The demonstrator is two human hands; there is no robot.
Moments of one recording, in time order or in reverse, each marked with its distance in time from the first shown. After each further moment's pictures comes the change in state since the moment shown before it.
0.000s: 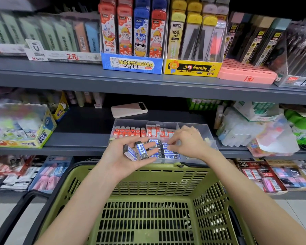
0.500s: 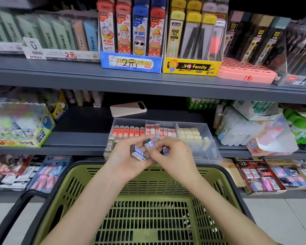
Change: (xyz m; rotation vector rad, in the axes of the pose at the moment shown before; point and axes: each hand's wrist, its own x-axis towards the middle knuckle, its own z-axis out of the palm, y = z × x) left_hand 0.000 -0.011 0.013 -0.060 -0.086 0.023; right_hand -0.046 -0.078 -0.002 0.563 0.356 0.130
